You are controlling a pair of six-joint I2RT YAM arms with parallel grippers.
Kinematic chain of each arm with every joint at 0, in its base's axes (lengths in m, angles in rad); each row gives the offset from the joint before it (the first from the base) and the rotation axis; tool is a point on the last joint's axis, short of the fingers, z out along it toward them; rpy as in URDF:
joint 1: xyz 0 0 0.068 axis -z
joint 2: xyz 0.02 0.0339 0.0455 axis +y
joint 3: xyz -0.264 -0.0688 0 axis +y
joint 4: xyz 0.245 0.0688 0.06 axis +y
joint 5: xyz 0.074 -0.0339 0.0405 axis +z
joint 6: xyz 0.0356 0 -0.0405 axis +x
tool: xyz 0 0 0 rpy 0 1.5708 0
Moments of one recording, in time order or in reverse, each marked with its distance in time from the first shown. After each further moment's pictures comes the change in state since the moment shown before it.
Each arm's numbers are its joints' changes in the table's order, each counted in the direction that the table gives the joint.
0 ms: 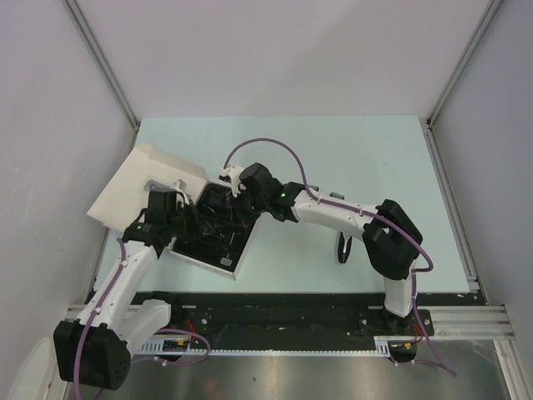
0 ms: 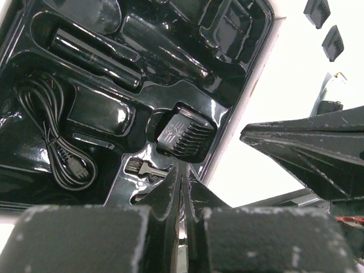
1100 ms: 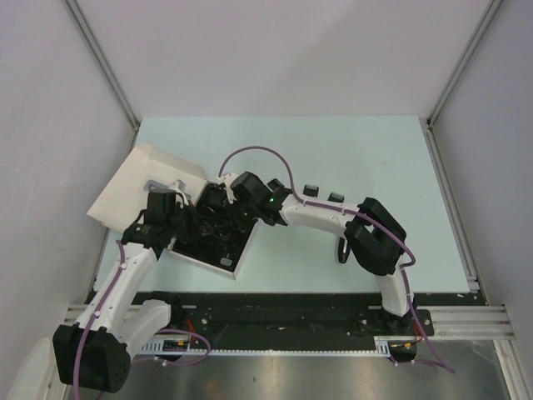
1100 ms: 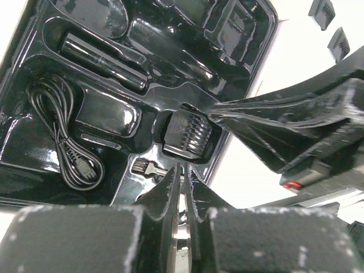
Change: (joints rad) left arm 0.000 -0.019 -0.002 0.008 0.021 0.024; right arm -0.026 0.126 -0.043 0.024 -0.117 0.021
